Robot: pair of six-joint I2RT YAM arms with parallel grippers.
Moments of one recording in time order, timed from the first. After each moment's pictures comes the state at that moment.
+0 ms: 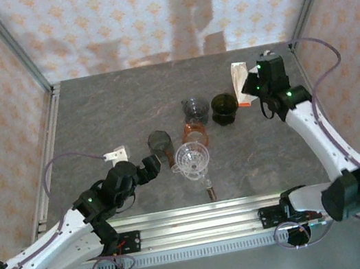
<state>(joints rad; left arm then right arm) -0.79 0.70 0.53 -0.48 -0.37 -0.89 0.22 1.20 1.18 -0.58 0.11 0.51</state>
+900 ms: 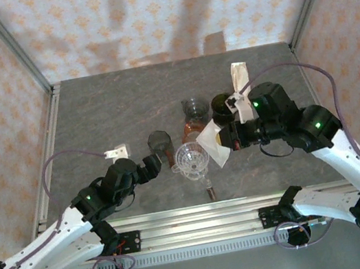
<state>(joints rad) -0.79 0.73 0.59 -0.54 -0.34 -0.89 0.71 1.01 1.38 -1.12 -0.37 0.61</state>
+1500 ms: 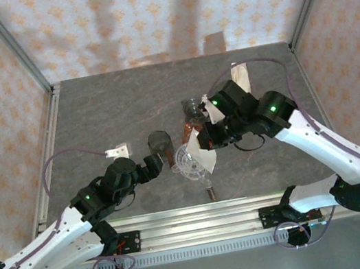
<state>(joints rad) -0.79 0.72 0.60 -0.54 -0.29 -0.89 0.83 1.29 1.54 -1.19 -0.30 0.65</state>
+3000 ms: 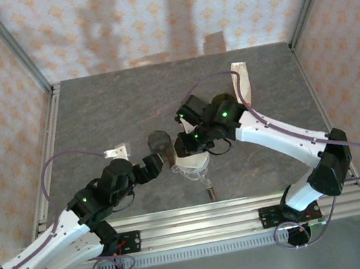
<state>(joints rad) -0.79 0.69 0.60 -0.53 -0.25 -0.91 0.89 1.50 1.43 -0.96 -0.26 0.65</state>
